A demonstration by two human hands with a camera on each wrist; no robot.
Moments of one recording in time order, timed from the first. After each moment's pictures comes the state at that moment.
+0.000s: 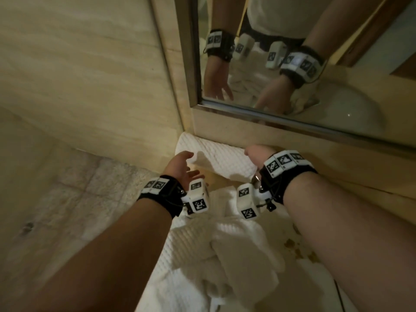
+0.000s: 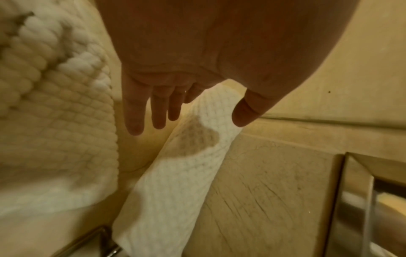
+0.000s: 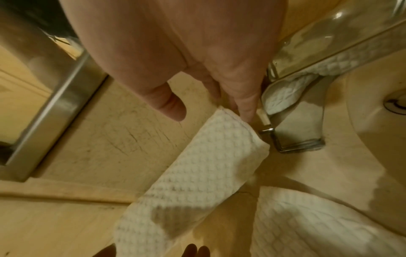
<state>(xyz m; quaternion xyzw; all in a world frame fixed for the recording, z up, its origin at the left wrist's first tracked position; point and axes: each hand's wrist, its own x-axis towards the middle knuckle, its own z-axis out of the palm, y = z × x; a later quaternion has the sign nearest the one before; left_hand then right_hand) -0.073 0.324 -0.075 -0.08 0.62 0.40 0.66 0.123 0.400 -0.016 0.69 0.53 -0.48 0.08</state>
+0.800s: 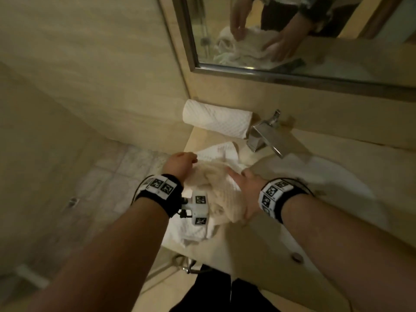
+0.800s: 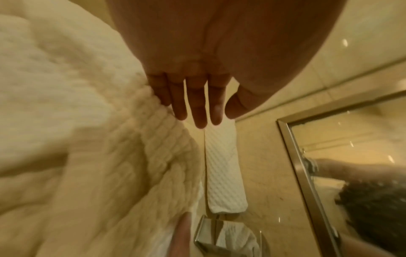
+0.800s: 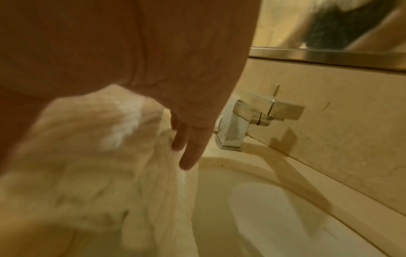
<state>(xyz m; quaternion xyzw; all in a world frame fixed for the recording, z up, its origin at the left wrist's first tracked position) -0.013 0.158 -0.030 0.20 0.80 0.34 0.46 0.210 0.184 -0.050 0.41 0.81 -0.27 0.31</state>
